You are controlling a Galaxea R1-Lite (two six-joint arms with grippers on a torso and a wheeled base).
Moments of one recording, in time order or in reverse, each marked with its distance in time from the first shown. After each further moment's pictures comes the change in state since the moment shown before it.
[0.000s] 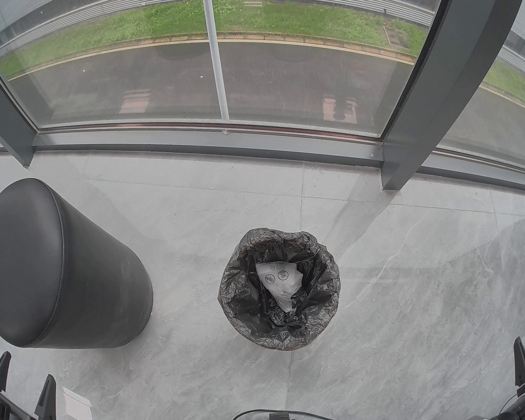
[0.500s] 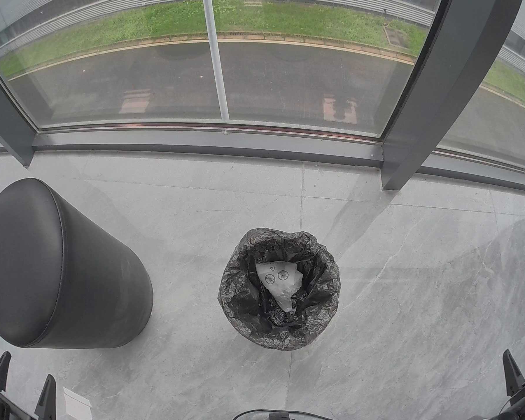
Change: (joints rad) left arm 0.000 0.000 0.000 0.000 0.000 0.000; right arm 0.000 0.001 0.000 0.051 0.090 0.006
